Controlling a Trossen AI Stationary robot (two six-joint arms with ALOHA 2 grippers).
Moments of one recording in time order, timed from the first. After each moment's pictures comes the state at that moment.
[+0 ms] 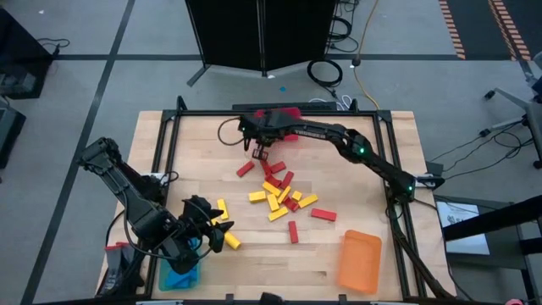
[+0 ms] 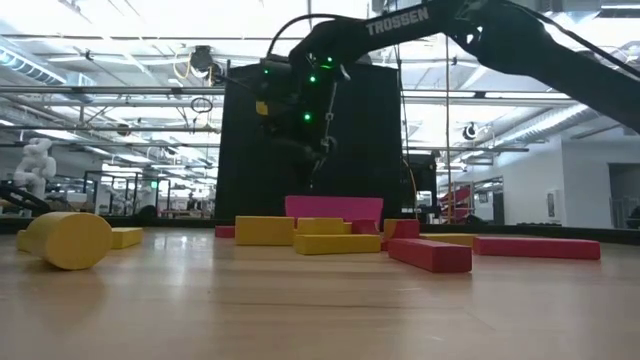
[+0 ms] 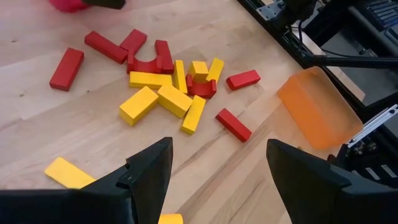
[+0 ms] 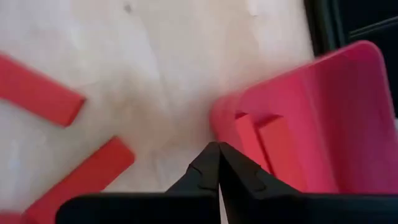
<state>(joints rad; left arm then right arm) -0.79 1.46 1.31 -1.00 -0.83 -1.58 -0.31 2.47 2.35 -1.13 0.26 -0.06</state>
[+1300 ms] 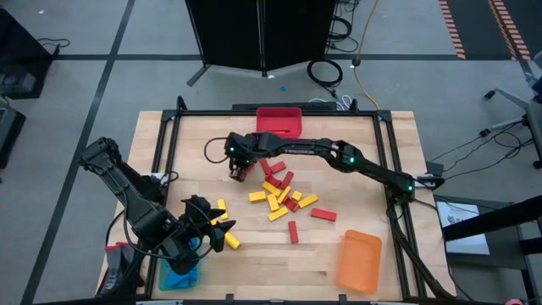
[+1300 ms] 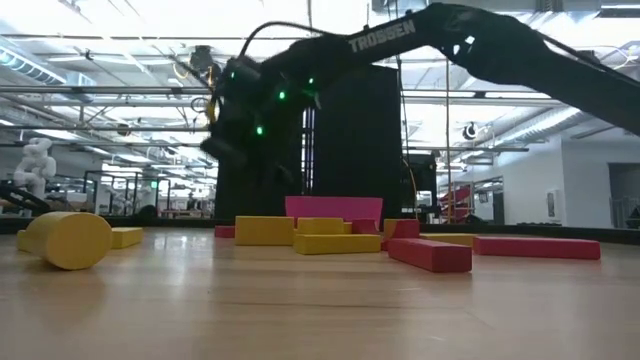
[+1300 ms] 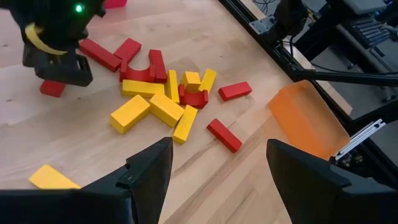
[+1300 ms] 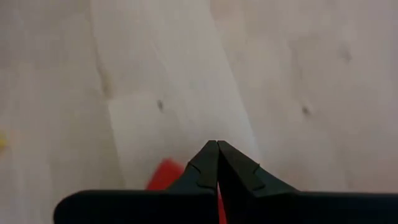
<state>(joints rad) -0.79 1.46 1.31 -0.96 -0.87 -1.59 -0.21 2.59 2.35 -0.76 0.01 0.14</state>
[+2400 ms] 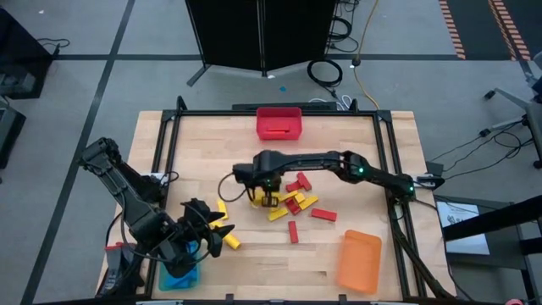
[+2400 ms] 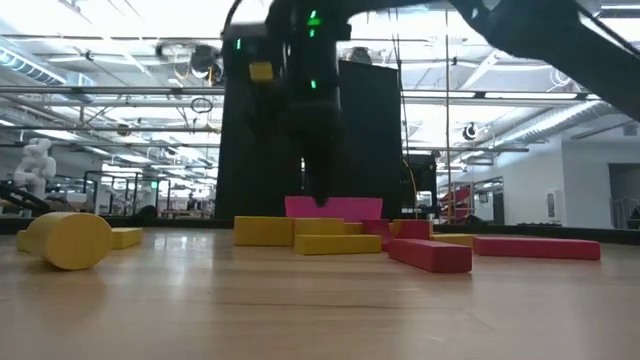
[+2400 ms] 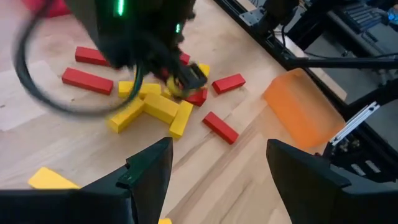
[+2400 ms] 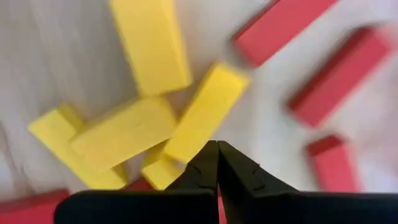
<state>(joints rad) -0.81 1.46 1.31 -0.95 -0.87 -1.53 -0.03 2.49 2.35 -1.46 0.06 0.07</state>
